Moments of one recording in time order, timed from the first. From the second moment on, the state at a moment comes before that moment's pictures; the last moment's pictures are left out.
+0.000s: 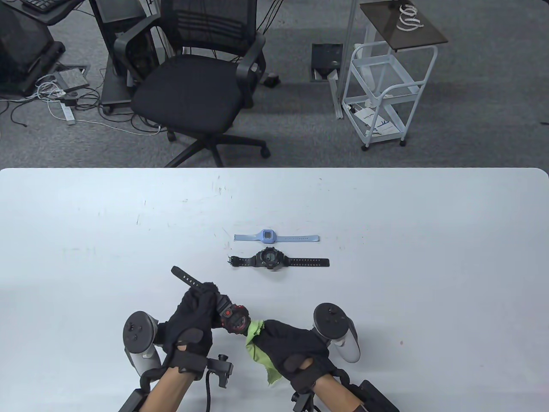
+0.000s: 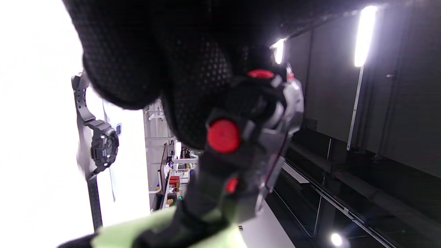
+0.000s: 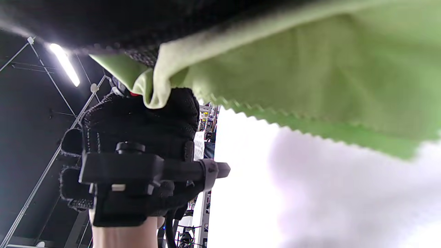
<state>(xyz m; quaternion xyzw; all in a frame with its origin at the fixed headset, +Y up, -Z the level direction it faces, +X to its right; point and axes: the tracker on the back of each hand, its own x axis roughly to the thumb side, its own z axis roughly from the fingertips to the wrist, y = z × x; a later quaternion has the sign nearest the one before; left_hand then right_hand) -0.217 -0.727 -0.245 0.04 -0.02 0.71 0.70 0.058 -0.766 -0.248 0.22 0.27 0.72 0.60</state>
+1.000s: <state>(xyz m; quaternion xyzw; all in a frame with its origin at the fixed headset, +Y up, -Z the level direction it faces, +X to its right) -0.227 -0.725 -0.246 0.06 -0.01 0.71 0.70 0.063 -0.762 -0.249 0.23 0.27 0.73 0.59</state>
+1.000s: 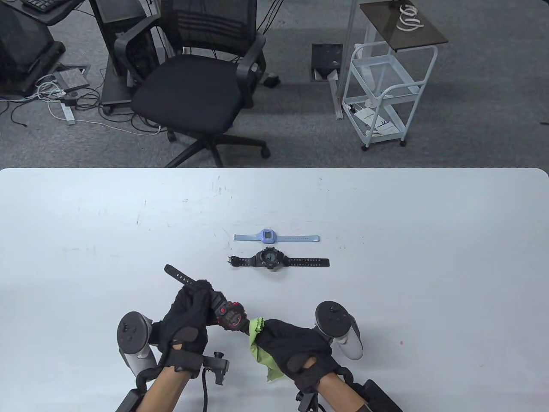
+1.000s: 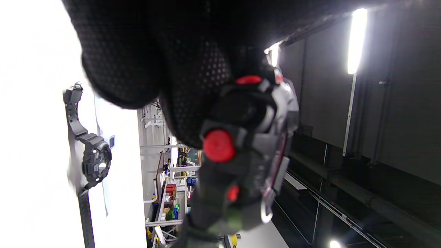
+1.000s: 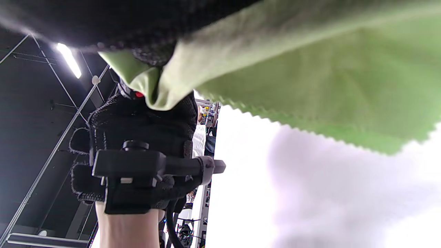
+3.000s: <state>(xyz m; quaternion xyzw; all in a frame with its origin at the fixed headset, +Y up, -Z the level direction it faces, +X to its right) -0.264 -0.716 -0.245 0.12 0.03 0.72 0.68 0.069 -0.745 -0.243 0.28 0.23 0.82 0.45</state>
